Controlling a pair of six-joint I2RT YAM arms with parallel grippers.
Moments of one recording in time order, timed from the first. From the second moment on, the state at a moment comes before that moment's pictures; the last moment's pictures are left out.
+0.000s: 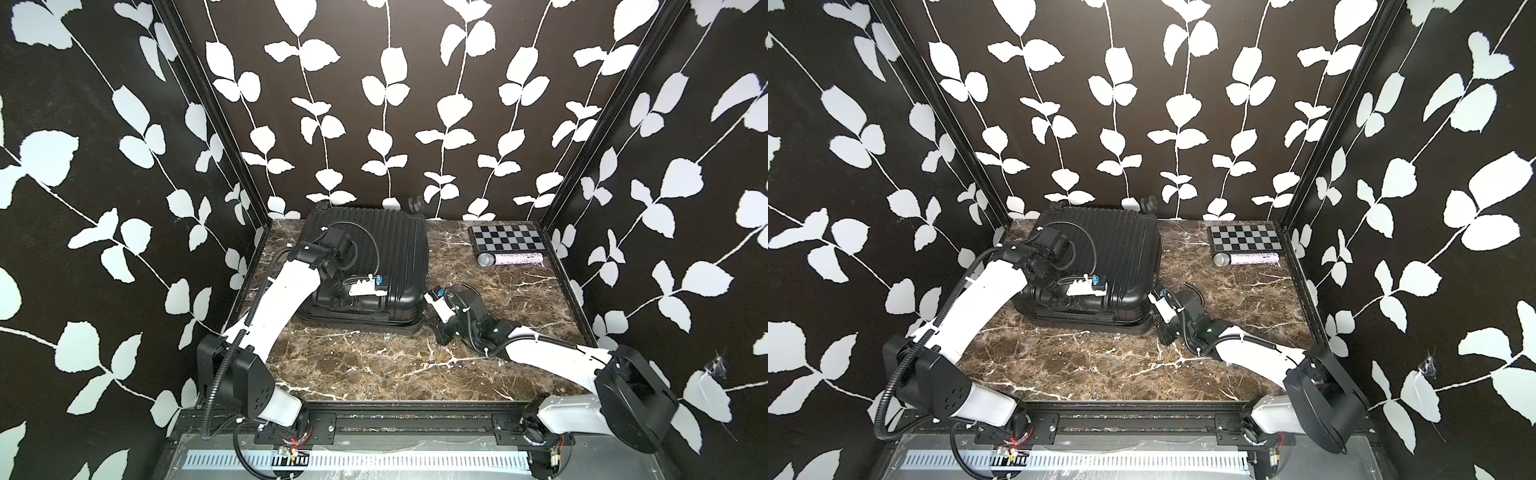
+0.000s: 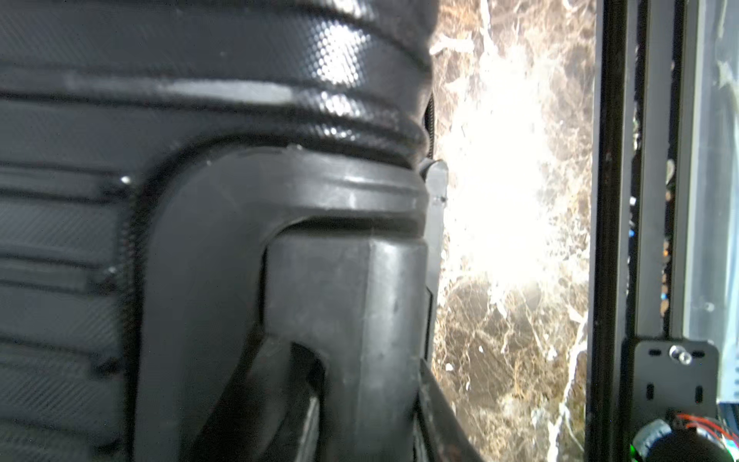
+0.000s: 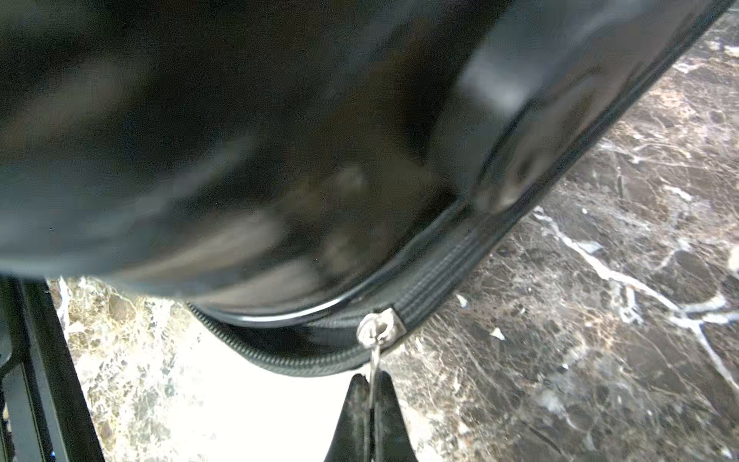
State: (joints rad) left arm -0.41 1.48 1.42 -1.22 0.36 1.18; right arm 0.72 1.31 0.62 -0.01 -0.20 0.07
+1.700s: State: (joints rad) left arm -0.67 1.51 1.28 -0.55 0.35 0.09; right arm 0.71 1.34 0.59 0.12 -0.16 0.14
